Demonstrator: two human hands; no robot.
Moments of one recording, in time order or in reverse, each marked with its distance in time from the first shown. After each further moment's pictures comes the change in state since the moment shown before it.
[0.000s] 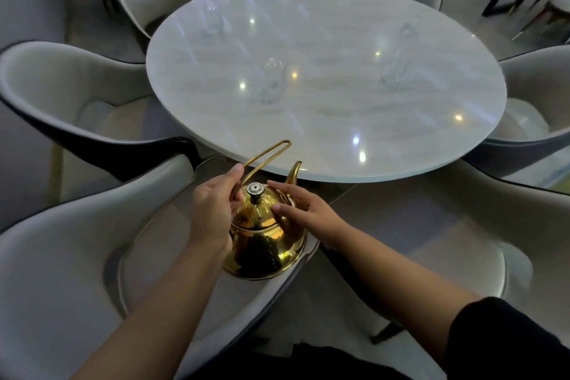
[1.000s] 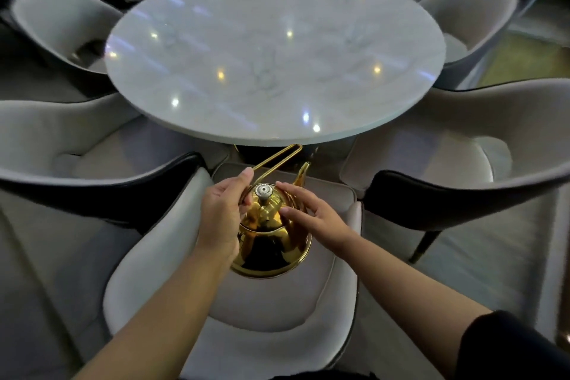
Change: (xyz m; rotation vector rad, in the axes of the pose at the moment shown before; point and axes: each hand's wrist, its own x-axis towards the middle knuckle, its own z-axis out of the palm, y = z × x) left_hand 0.071 0.040 -0.208 0.125 -0.489 -0.014; right_hand 0.039 -0.030 0.234 0.143 0.446 0.019
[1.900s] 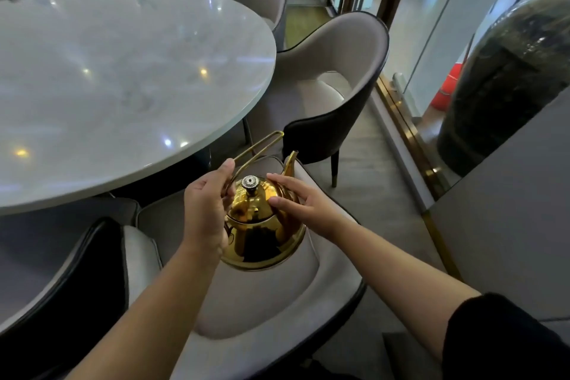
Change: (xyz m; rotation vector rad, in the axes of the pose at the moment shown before) left_hand 0.038 -0.001 -0.079 0.014 -0.710 -0.048; right_hand -0.043 0.002 0.128 0.060 0.716 0.091
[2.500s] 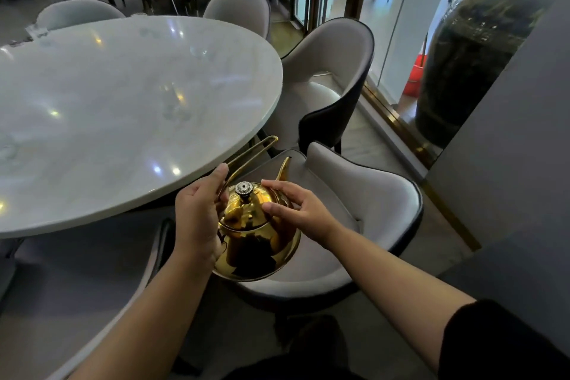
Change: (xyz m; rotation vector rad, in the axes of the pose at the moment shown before) left_hand -0.045 0.073 -0.203 0.083 -0.120 0.011; right_hand -0.028 -0.067 0.223 0.051 0.226 -0.083
